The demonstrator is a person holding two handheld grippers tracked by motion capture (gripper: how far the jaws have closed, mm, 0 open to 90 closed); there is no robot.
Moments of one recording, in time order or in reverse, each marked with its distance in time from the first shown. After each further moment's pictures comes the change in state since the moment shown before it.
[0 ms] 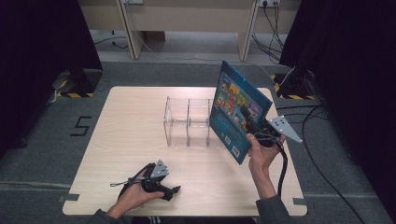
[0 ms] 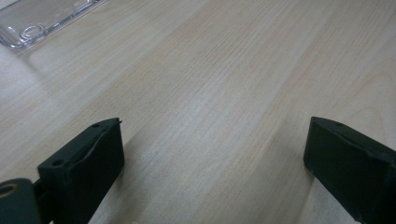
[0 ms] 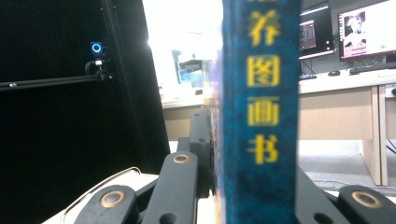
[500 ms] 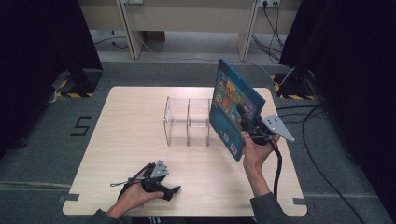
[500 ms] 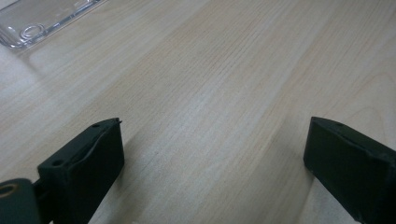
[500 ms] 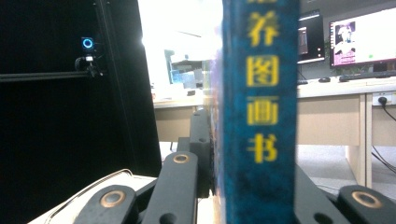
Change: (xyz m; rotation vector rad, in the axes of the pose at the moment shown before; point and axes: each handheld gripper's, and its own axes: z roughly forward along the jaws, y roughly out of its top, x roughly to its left) left arm 0.000 0.000 0.000 0.000 0.000 0.000; right arm 0.011 -0.003 0.013 -0.004 -0.033 -0.040
